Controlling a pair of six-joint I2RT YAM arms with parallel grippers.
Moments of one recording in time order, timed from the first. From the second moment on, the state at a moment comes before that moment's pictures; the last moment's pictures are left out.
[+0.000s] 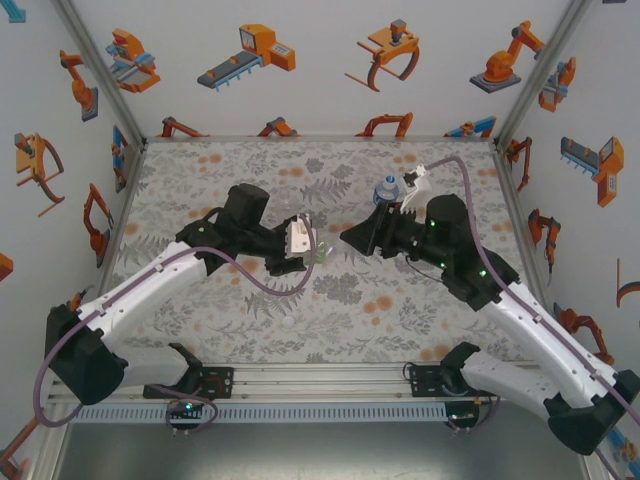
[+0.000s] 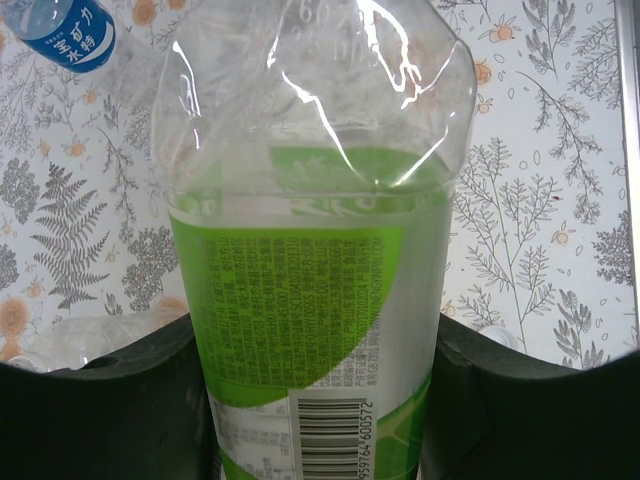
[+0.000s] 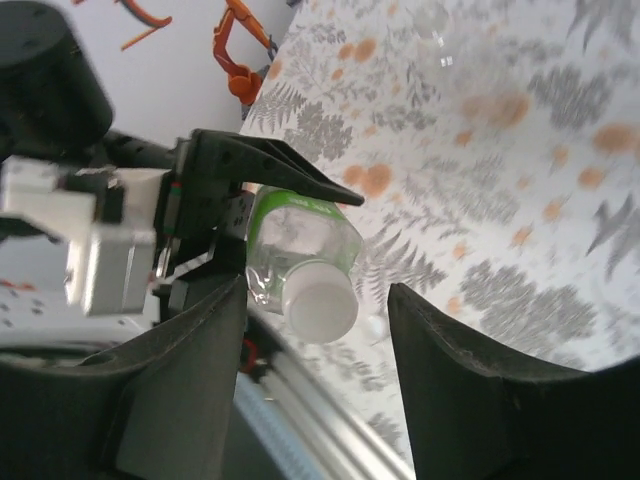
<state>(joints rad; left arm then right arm) -0.73 1.27 1.07 -0.53 0.58 0.80 0.68 0.91 1.01 -0.34 -0.26 0.56</state>
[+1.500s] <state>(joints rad) -0.73 1.23 1.07 -0.57 0.66 0.85 0.68 0.94 1.00 -0.36 -0.73 -0.54</state>
